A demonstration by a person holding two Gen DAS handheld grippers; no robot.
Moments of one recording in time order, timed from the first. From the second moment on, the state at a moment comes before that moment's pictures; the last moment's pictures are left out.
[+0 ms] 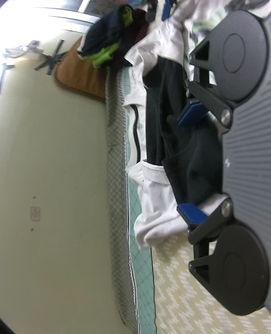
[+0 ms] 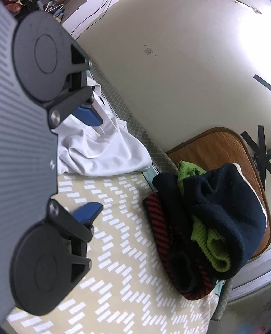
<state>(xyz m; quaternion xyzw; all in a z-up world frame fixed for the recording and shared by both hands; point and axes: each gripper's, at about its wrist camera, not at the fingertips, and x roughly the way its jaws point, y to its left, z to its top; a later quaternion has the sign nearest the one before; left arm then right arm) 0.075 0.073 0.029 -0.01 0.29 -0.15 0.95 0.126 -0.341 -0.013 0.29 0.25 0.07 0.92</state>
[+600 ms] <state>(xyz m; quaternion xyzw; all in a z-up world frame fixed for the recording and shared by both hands) -0.114 0.154 0.034 -0.11 0.33 -0.11 0.93 0.119 -0.311 0.009 0.16 0.30 0.15 0.93</state>
